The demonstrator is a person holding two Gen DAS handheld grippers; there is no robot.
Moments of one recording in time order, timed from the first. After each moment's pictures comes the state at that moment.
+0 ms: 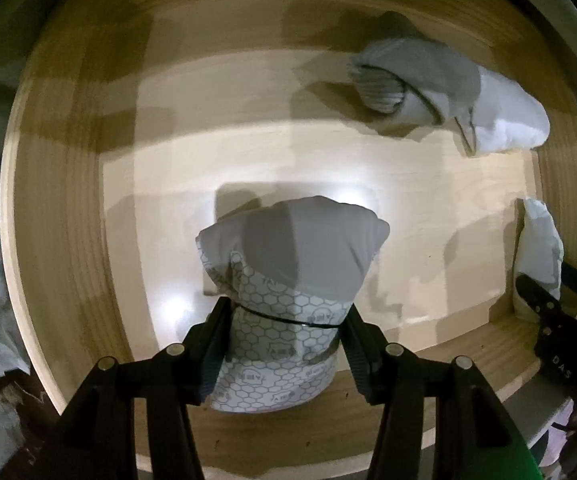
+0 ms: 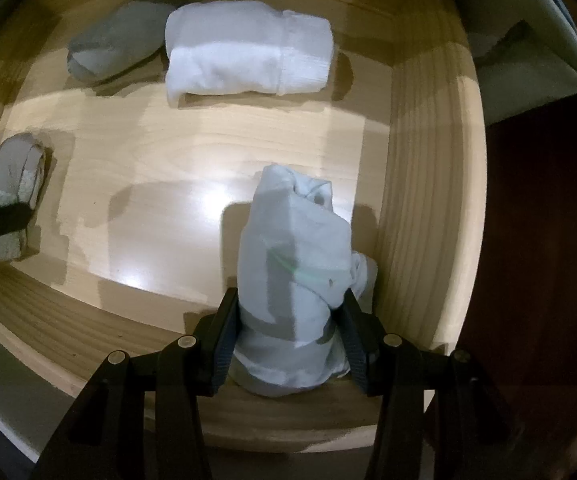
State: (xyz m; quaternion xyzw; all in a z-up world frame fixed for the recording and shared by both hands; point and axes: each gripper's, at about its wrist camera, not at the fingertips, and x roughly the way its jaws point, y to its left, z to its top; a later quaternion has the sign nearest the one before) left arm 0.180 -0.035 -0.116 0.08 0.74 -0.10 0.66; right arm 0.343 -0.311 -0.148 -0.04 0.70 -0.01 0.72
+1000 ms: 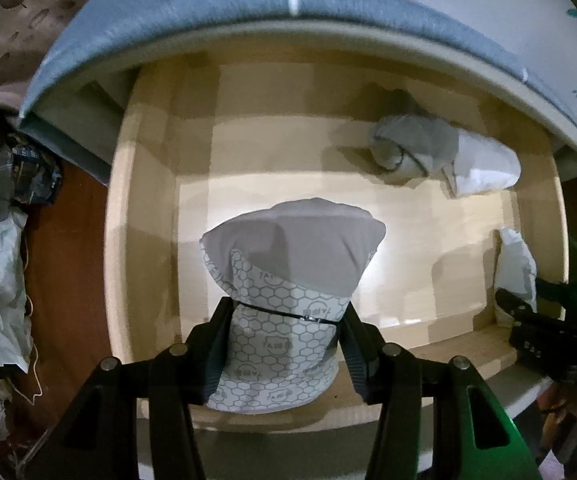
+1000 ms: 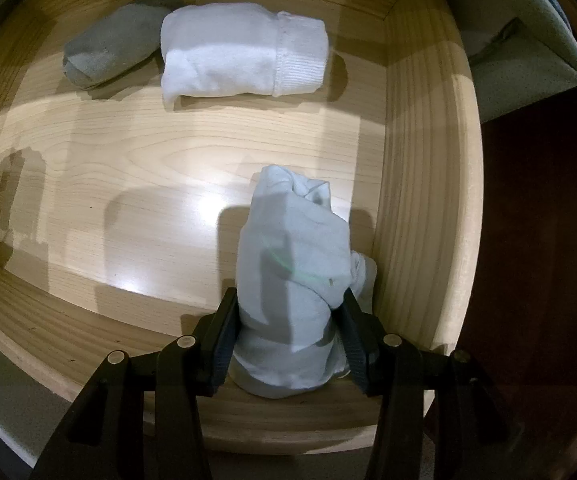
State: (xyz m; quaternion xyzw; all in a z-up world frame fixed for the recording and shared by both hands) left arm 0.110 -0.020 -0.062 0.05 0.67 -0.08 0.74; right arm 0.341 -0.309 -0.153 -0.04 0.69 -0.02 0.72
